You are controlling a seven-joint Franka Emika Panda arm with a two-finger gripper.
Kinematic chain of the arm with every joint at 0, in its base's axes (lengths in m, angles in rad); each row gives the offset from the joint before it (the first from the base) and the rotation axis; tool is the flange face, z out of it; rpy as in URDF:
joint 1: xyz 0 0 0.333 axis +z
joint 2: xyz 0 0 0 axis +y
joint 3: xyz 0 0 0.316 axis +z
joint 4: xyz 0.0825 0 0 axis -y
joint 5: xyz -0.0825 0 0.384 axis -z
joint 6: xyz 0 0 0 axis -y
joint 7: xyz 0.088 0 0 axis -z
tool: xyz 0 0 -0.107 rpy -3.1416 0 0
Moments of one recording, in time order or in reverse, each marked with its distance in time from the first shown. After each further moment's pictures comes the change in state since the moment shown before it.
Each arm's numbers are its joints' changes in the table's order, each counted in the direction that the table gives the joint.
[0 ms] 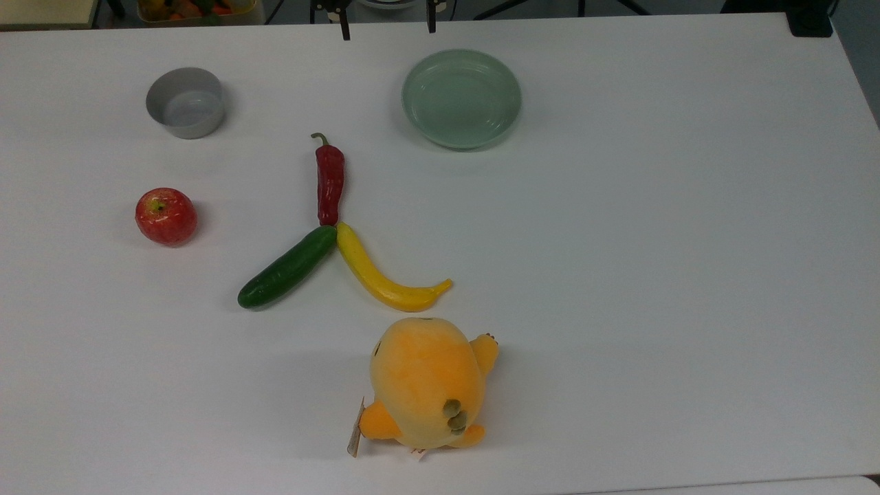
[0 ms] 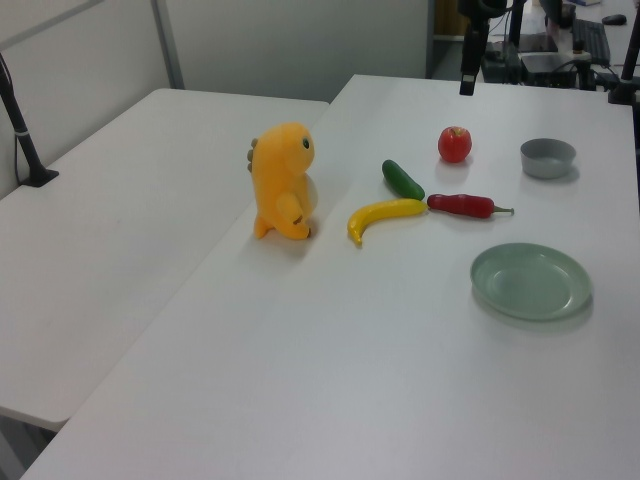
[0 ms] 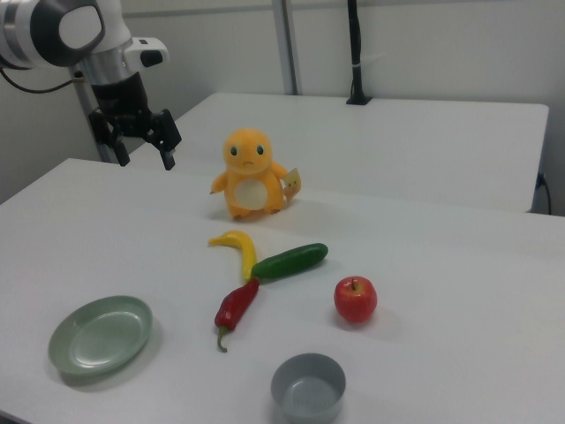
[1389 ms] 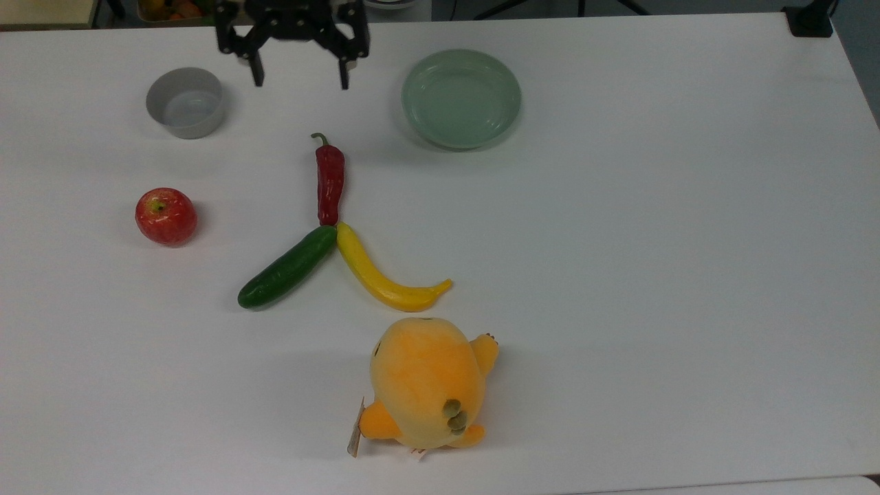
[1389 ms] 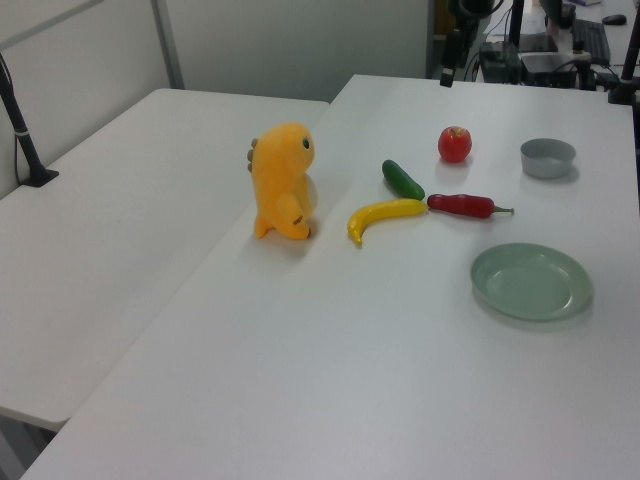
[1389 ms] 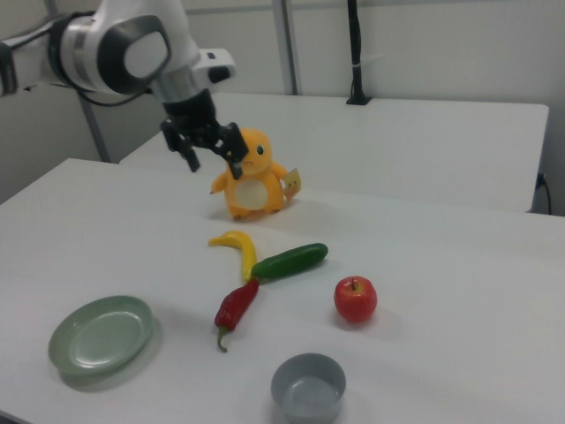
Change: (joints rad) arm -0.158 0.078 -0.006 -0.008 0.000 0.190 -0.017
